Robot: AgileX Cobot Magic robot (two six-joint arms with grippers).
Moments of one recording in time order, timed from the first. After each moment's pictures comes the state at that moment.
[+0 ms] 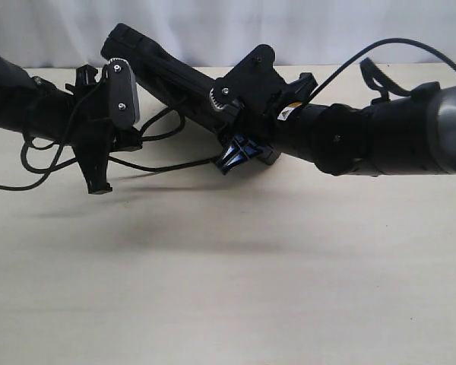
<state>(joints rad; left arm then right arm) -0.14 1.75 -0.95 -0.98 0.33 2.05 0.59 1.80 -0.96 0.48 -0.22 -0.79</state>
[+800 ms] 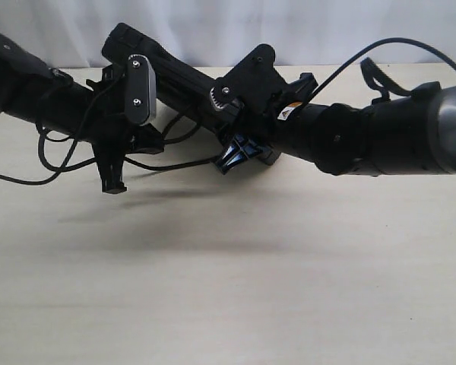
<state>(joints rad) -0.16 1.79 -1.03 -0.98 0.47 2.07 0.59 1.80 -0.96 0.49 -0.22 -0.79</state>
